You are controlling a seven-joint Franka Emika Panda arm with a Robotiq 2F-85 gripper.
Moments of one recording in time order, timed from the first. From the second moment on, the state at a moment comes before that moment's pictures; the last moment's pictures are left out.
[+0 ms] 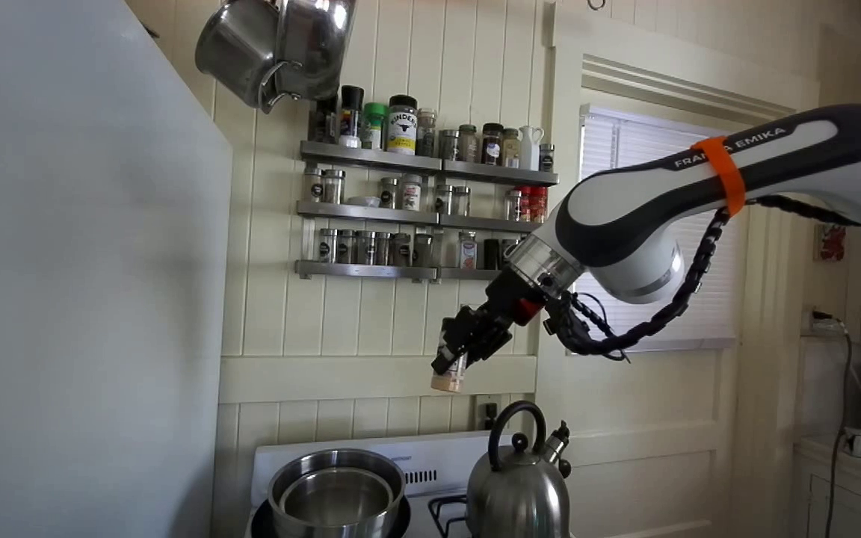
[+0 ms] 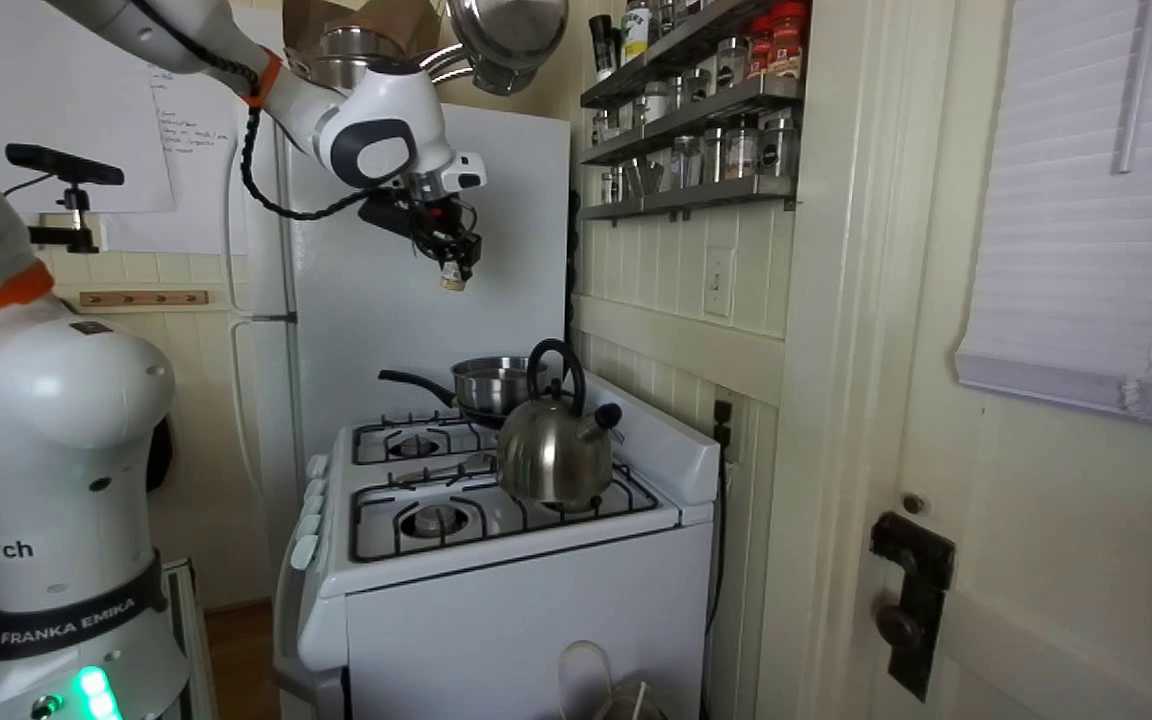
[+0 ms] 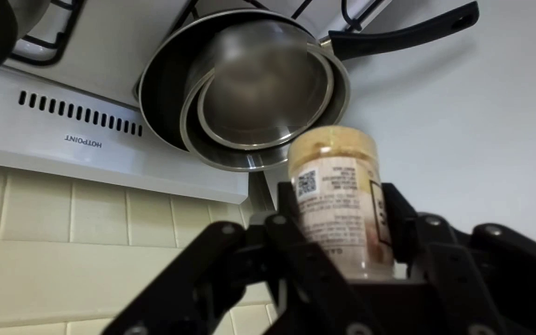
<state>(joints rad) 0.43 -0.45 -0.05 -2.41 0.42 2.56 -0.27</state>
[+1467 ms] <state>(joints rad) 0.31 -0.26 0.23 -2.75 0.28 3.00 0.07</state>
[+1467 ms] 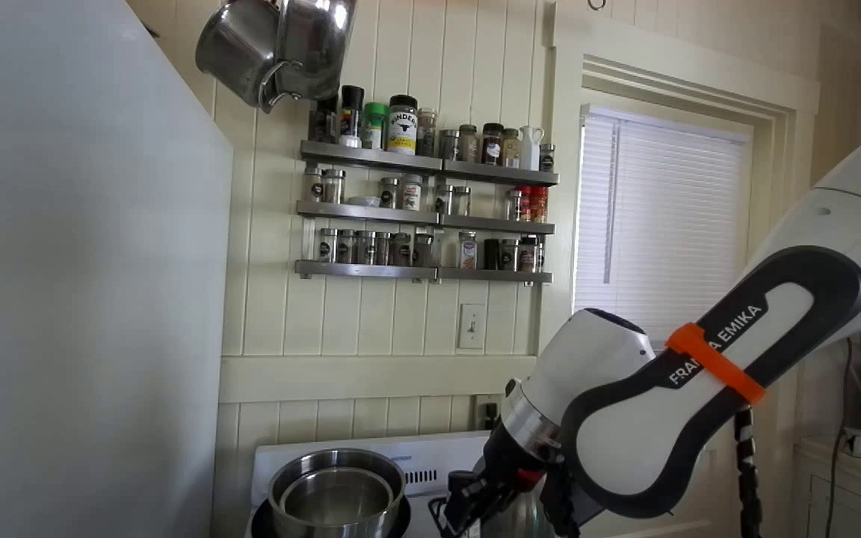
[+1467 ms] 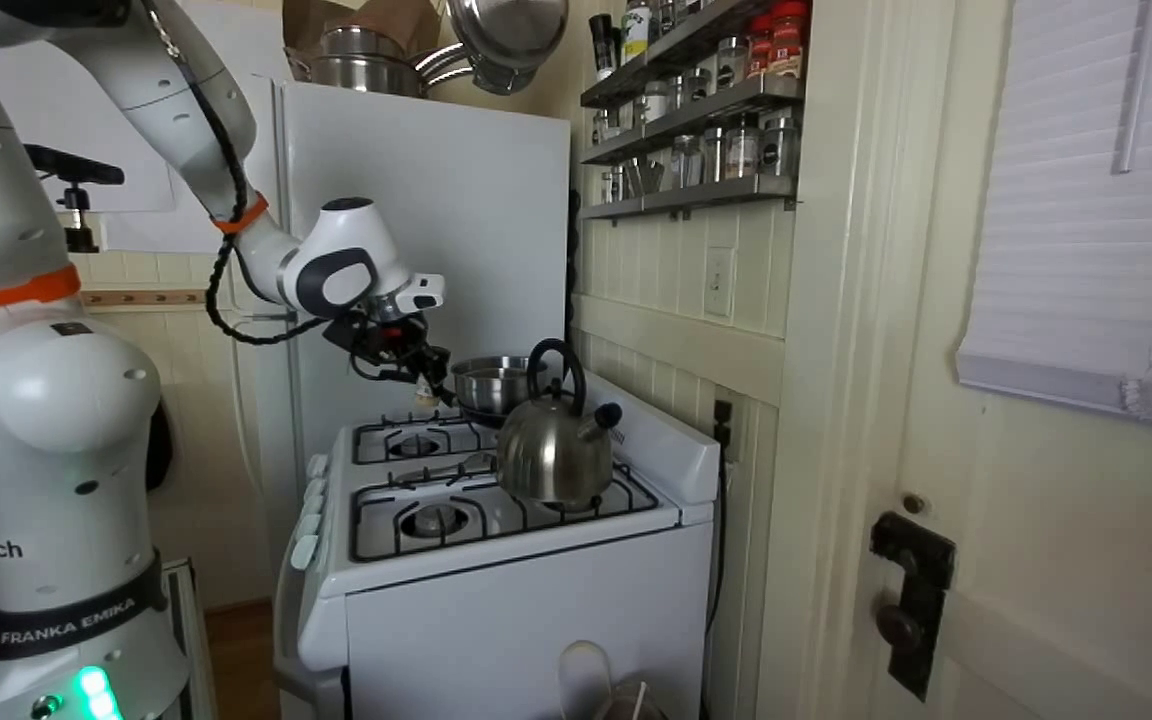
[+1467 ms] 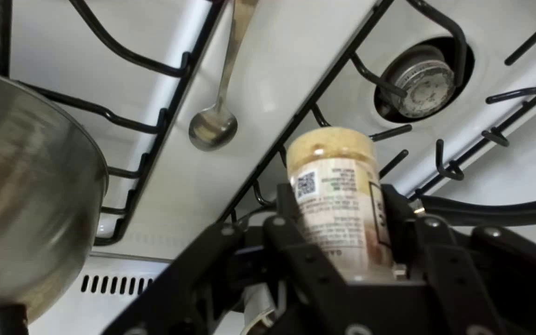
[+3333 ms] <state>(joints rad) 0.18 0.06 0.29 -2.75 0.03 3.33 0.07</state>
